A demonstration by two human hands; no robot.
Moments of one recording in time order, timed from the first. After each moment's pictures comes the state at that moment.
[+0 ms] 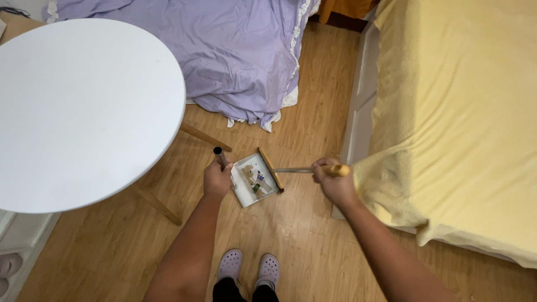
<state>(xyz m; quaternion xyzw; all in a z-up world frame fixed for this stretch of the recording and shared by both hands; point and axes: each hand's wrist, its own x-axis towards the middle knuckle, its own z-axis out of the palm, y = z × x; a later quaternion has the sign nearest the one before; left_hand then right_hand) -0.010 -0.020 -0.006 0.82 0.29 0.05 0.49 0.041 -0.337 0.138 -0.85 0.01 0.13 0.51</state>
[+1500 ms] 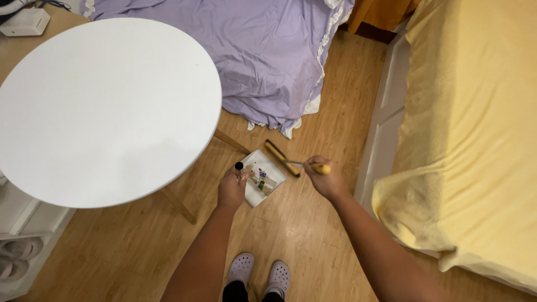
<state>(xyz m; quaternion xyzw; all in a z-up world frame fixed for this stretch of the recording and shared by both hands) -0.030 0.028 -0.010 0.86 0.25 0.09 0.44 0.085 -0.231 0.090 -0.90 -0.15 0.06 0.40</state>
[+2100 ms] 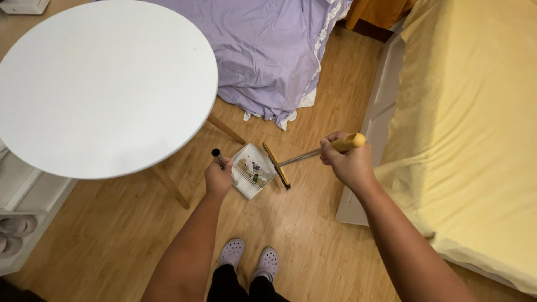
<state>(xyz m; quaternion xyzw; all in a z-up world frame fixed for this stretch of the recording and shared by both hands) -0.059 0.020 -0.027 0.76 0.36 0.13 0.52 0.040 -0.268 0.247 -0.85 -0.09 0.10 0.50</state>
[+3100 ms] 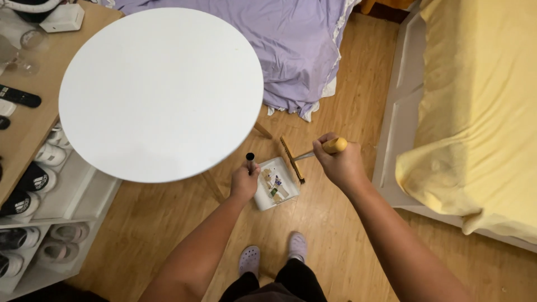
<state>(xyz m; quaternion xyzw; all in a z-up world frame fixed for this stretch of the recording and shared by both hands) -0.134 0.125 -0.006 0.79 0.23 0.06 0.56 -0.053 -0.107 0.235 -0.91 -0.11 0.02 0.40</state>
